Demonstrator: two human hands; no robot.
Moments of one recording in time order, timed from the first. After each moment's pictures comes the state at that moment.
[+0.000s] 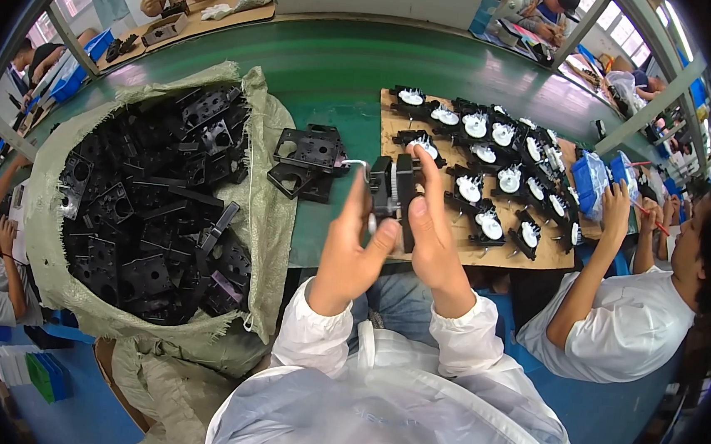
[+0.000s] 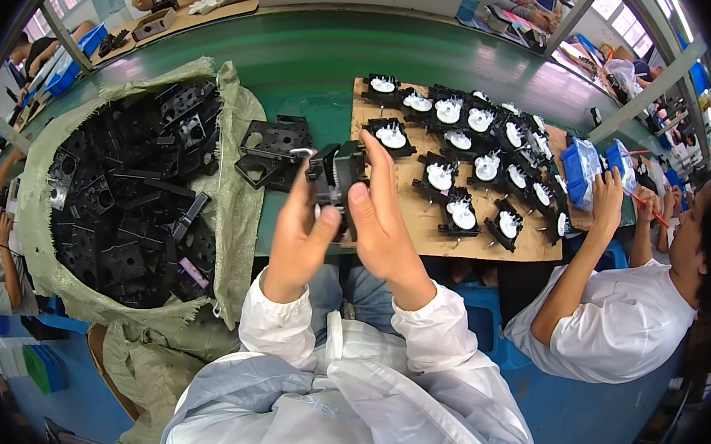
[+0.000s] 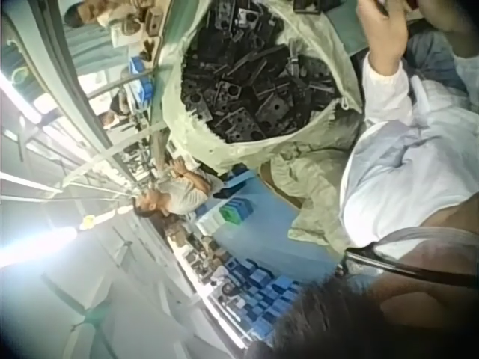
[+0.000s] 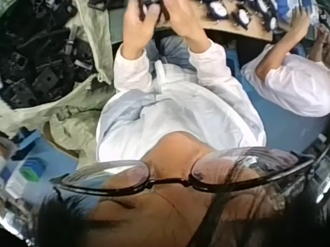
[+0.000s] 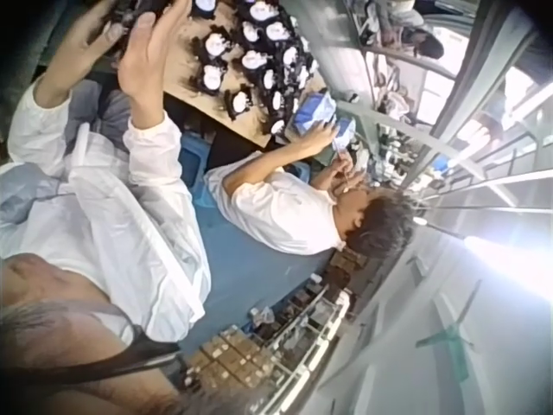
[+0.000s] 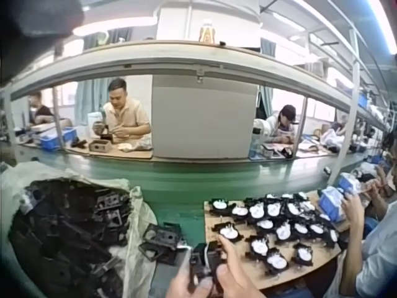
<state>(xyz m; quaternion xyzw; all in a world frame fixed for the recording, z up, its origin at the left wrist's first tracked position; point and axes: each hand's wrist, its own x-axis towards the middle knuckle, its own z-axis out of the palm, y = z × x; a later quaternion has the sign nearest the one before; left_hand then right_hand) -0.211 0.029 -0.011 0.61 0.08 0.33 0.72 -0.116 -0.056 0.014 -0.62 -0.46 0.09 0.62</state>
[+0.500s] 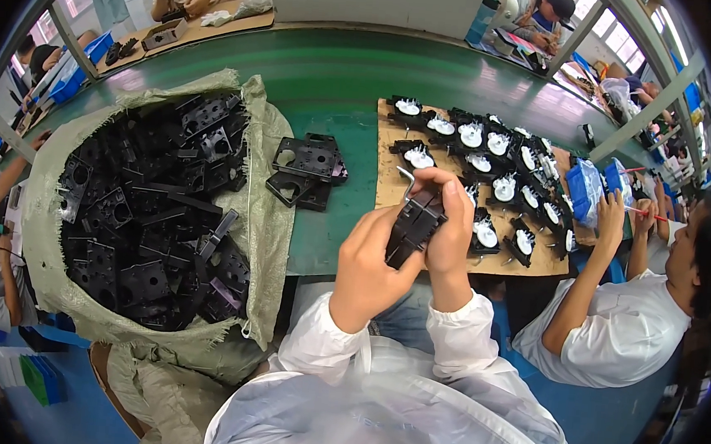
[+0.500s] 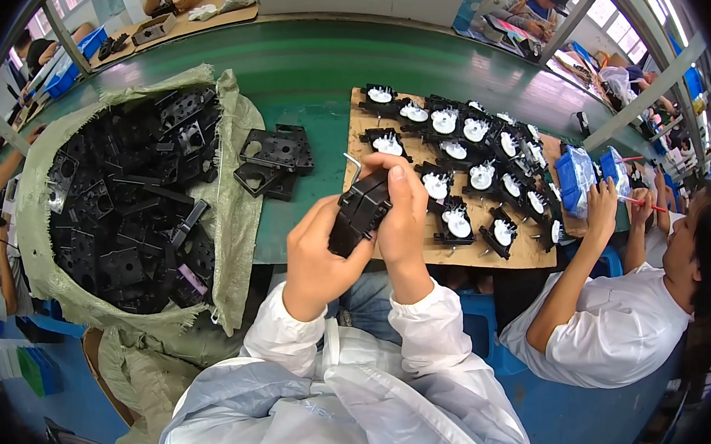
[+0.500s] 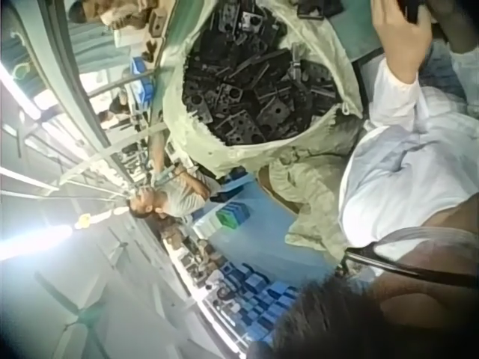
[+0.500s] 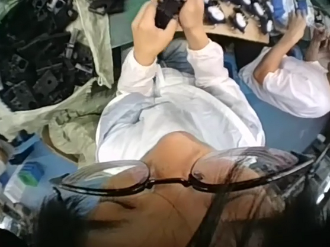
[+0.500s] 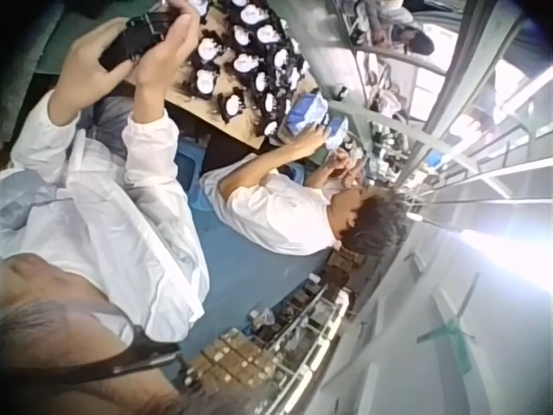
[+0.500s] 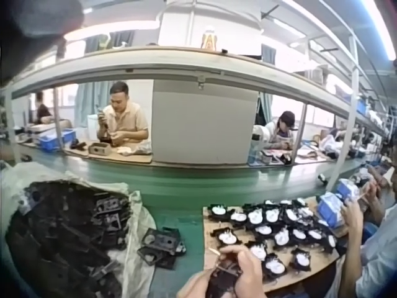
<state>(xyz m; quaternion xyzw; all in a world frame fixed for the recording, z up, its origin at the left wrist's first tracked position) -0.198 0.002 0.004 0.76 0.10 0.49 0.43 -0.096 -0.058 0.016 -0.57 -0.34 0.11 0.74</state>
